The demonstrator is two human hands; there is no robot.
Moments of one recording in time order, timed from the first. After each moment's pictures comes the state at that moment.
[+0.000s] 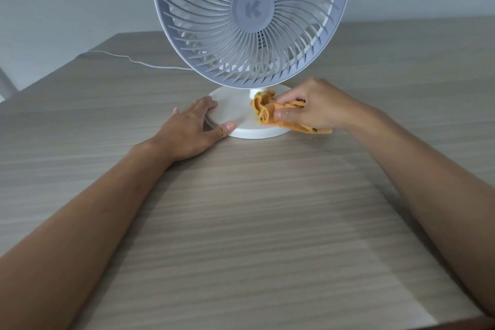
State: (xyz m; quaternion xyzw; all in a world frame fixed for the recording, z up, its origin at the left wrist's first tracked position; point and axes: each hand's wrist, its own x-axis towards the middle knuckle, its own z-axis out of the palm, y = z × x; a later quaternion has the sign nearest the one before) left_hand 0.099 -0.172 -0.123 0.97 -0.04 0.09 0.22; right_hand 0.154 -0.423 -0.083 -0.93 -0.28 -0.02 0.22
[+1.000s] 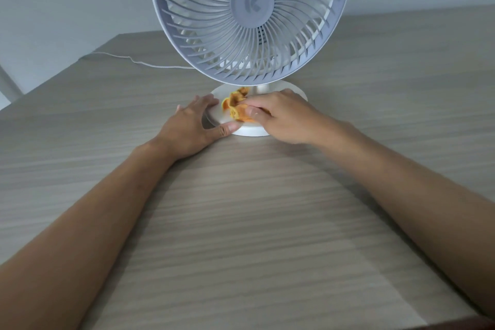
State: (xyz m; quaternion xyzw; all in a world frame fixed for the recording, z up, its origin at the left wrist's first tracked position) left_hand 0.100 -0.169 -0.123 0.96 -0.04 0.10 0.25; right_hand 0.137 -0.375 -0.103 -0.91 -0.36 -0.08 0.20
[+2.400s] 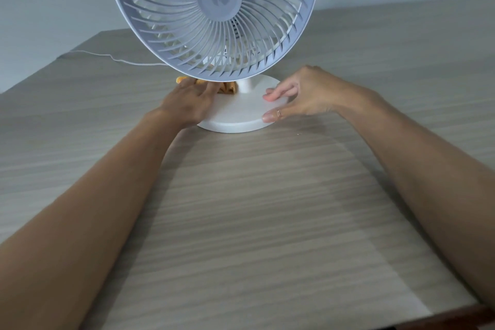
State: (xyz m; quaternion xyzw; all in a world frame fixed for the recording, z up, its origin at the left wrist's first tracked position) left_hand 0.142 -0.202 -0.101 0.98 -0.01 0.06 0.16; right_hand 0.173 -0.446 -0.088 -0.92 -0.25 0.05 0.29
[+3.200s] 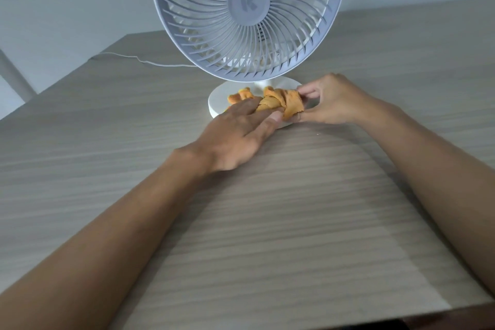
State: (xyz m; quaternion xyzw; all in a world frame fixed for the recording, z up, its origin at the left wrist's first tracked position) left_hand 0.066 -0.242 -0.104 0.97 -0.16 0.05 0.18; right_hand 0.166 -0.444 -0.099 -0.92 -0.27 -0.02 0.29
